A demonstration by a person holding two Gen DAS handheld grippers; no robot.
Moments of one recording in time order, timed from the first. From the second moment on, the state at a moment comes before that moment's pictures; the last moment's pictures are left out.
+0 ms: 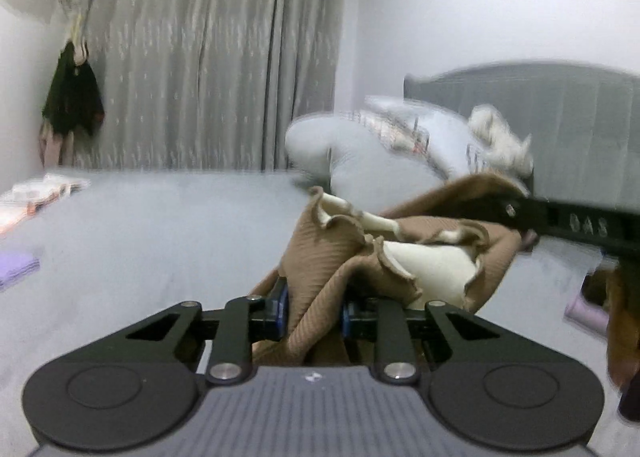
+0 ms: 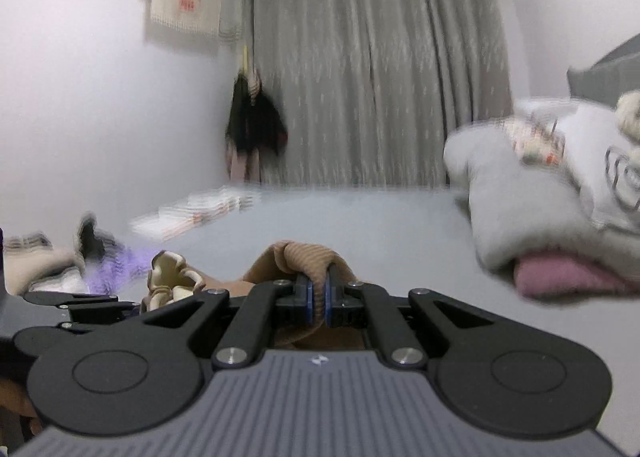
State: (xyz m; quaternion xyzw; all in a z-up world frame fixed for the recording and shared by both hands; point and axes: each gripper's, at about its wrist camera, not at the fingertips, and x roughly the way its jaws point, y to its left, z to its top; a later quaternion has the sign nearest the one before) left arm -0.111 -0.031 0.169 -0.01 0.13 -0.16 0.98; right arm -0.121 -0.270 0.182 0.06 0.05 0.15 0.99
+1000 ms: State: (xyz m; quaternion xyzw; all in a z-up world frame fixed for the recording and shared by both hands) left arm -0.015 0.057 0.157 -0.07 0.40 -0.17 0.90; right arm -0.054 -0.321 0.140 0.19 0.26 0.12 0.94
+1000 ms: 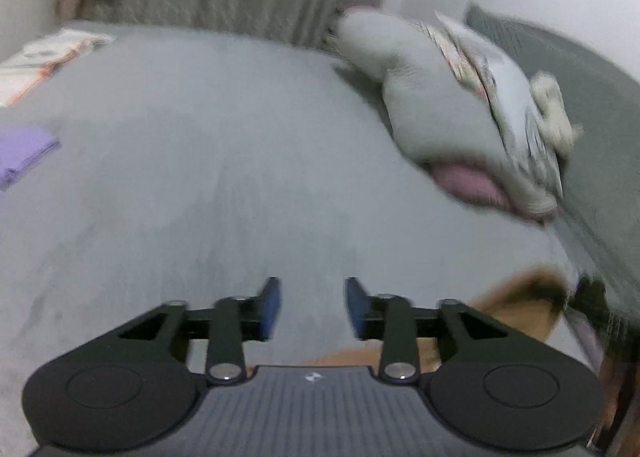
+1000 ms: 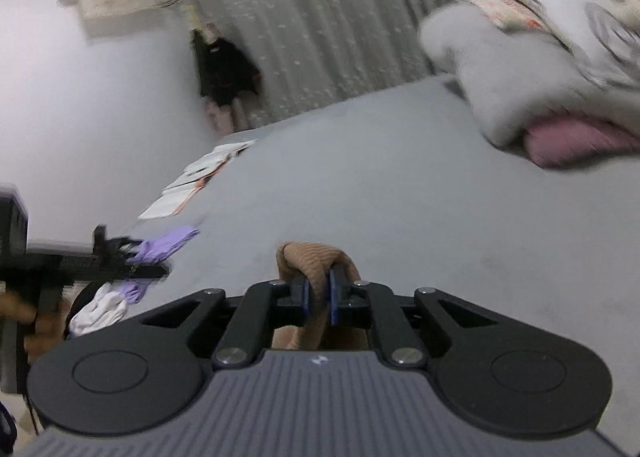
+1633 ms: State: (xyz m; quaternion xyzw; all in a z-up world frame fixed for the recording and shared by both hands) left arm -0.008 0.040 0.061 0.06 0.43 -0.20 0.88; right arm -0.074 -0.276 0.086 0.07 0.32 0.11 0.94
